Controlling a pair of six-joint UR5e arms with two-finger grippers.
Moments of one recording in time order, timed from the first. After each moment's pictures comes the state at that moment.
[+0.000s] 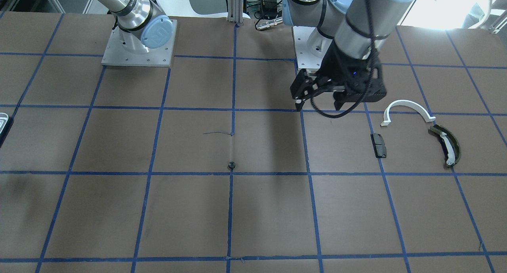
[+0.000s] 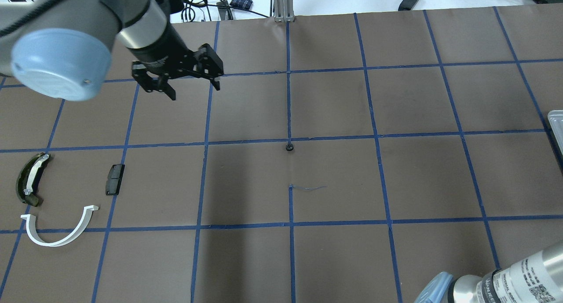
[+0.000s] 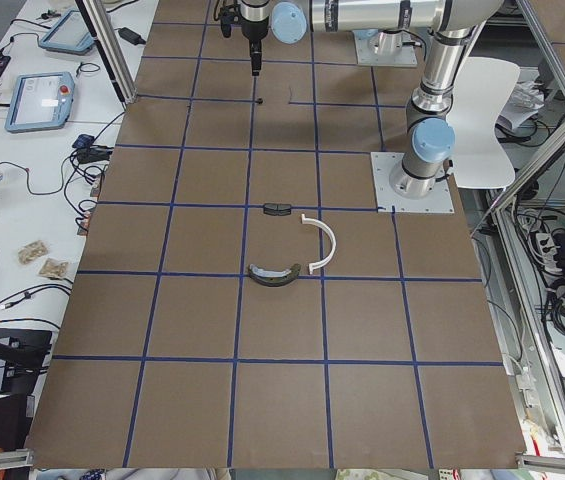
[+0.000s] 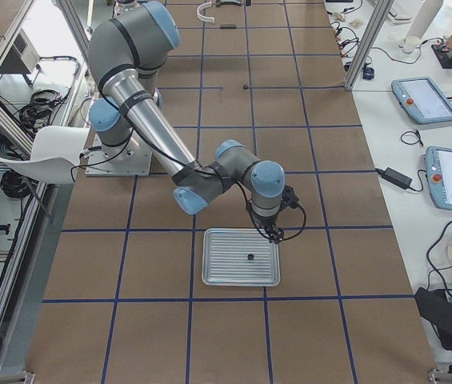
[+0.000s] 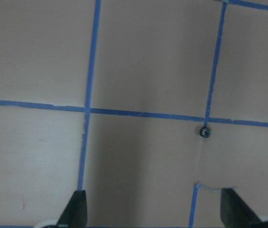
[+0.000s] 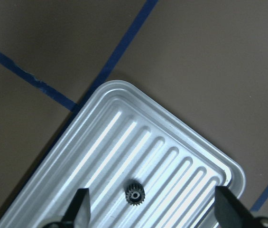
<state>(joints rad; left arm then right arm) -1.75 -1.73 -1.64 -1.25 1.44 -0.30 0.68 -1.03 1.48 -2.10 -1.52 -1.51</state>
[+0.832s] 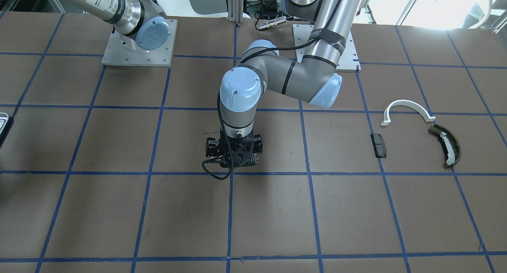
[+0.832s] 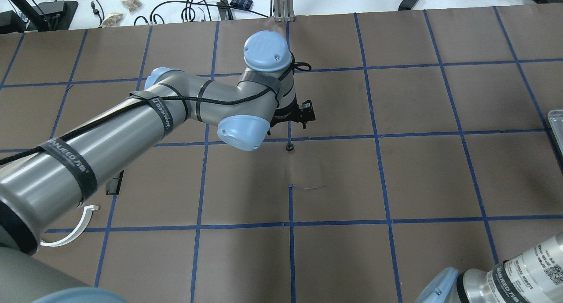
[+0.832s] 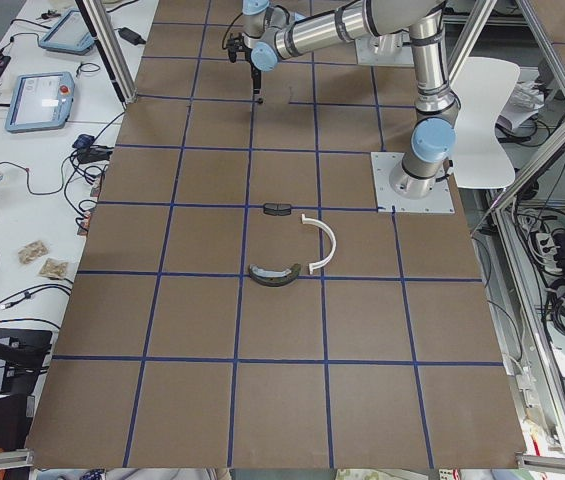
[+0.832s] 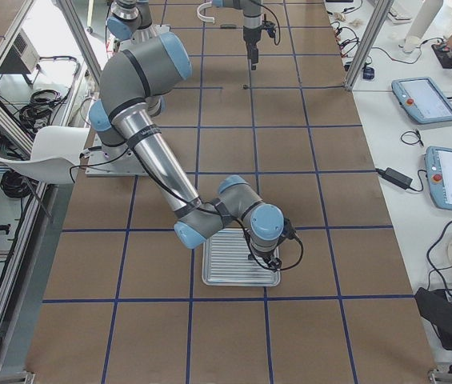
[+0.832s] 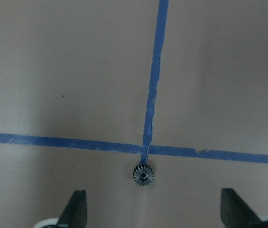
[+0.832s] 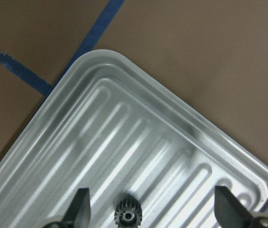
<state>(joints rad) -1.97 -2.06 -1.66 -0.93 1.56 -0.50 0.64 -0.92 1.47 -2.13 -1.46 -1.56</state>
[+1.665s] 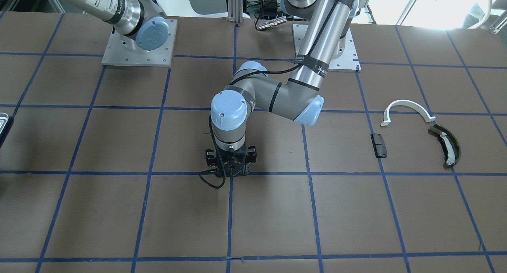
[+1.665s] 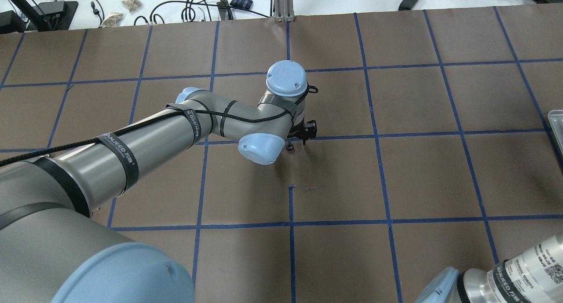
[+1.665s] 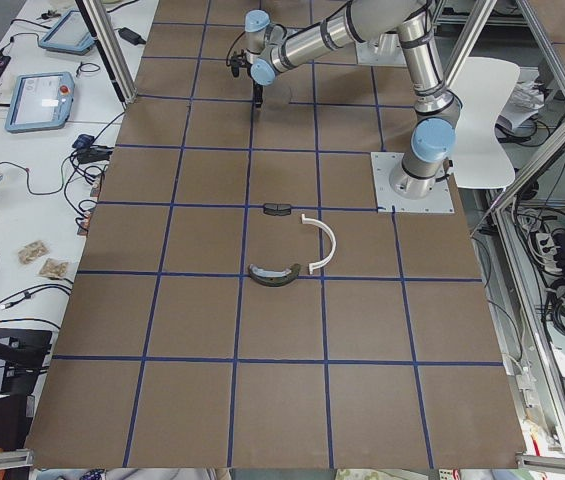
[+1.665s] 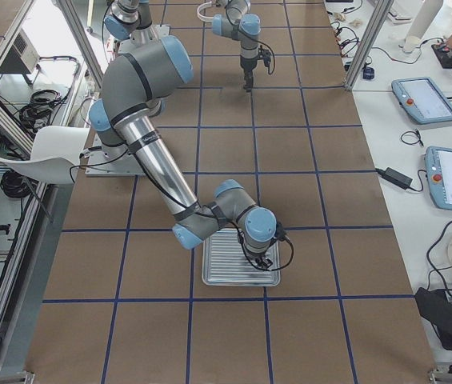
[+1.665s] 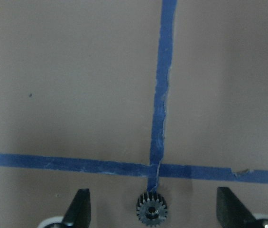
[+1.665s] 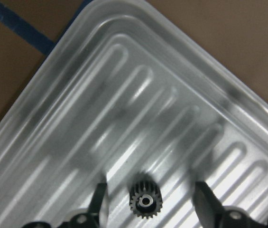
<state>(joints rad) -1.99 -2.15 -1.68 -0.86 1.60 -0.50 0.64 -0.92 1.53 -2.19 -1.55 -1.58</state>
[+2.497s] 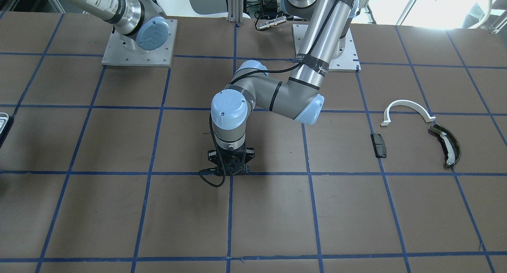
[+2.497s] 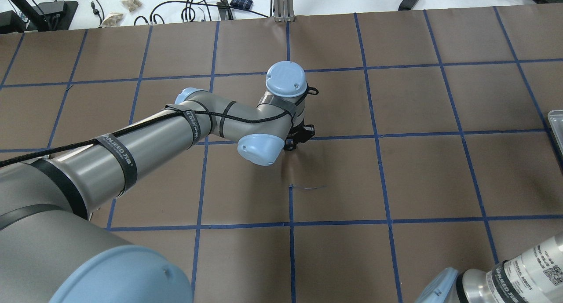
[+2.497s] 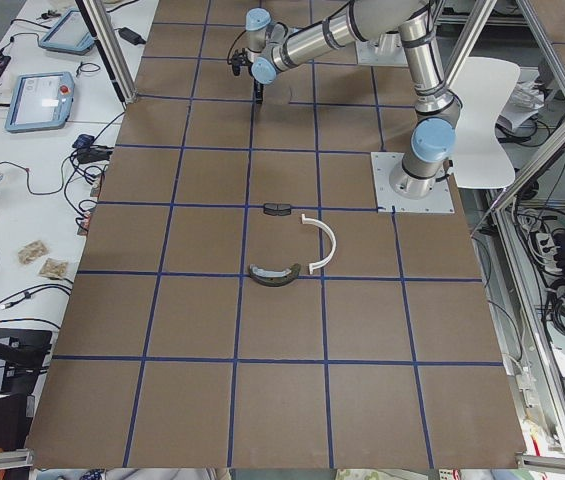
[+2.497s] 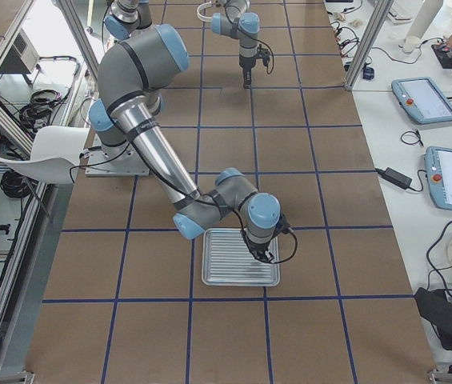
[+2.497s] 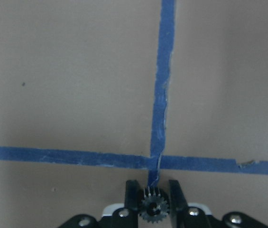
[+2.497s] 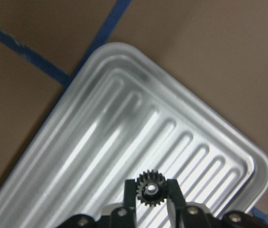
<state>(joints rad) -1.98 -2.11 -1.69 -0.90 1.60 -0.44 0.72 -1.05 1.53 -2.15 -1.57 -1.48</state>
